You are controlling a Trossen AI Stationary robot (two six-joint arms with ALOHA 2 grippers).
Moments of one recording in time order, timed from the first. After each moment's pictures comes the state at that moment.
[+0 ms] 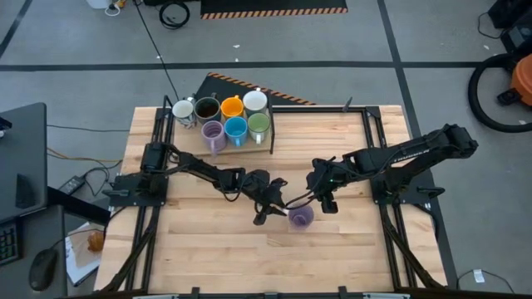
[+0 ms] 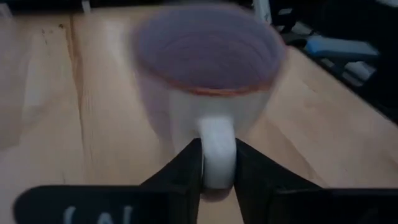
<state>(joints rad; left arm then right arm) -0.06 2.03 1.02 0.57 0.38 0.07 0.16 1.26 0.88 -0.58 -0.02 0.10</state>
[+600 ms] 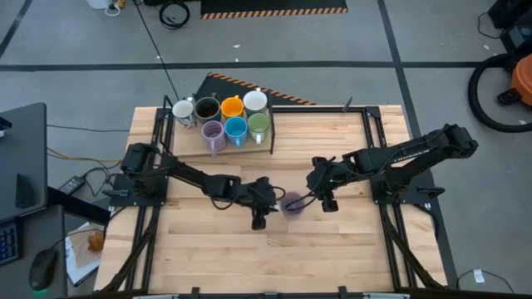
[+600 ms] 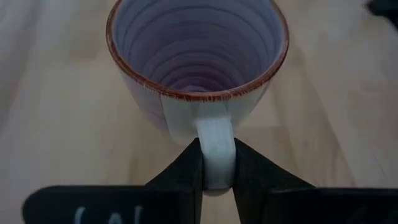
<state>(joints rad) -0.17 1.87 1.02 0.21 -0.04 -0.11 0.16 1.26 0.88 -0.59 0.04 0.03</state>
